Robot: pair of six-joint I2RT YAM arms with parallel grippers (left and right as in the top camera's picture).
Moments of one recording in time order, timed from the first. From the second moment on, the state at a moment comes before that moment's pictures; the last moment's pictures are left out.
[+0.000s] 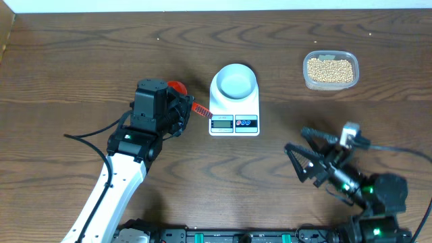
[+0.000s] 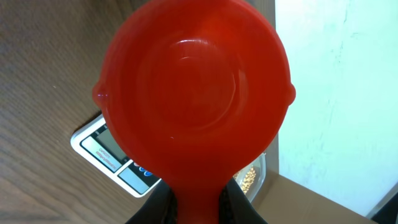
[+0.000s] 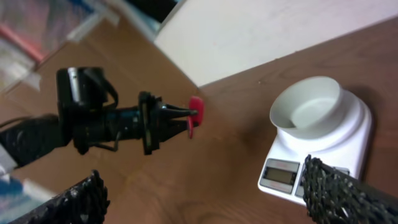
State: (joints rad) left arm -0.26 1.21 0.87 -0.39 0.19 -1.45; right arm 0.11 0.43 0.31 0.12 -0.75 0.71
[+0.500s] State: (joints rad) left arm -0.20 1.21 0.87 -0.38 0.18 -1.50; right arm 0.50 1.05 0.66 0.11 -0.56 0.38
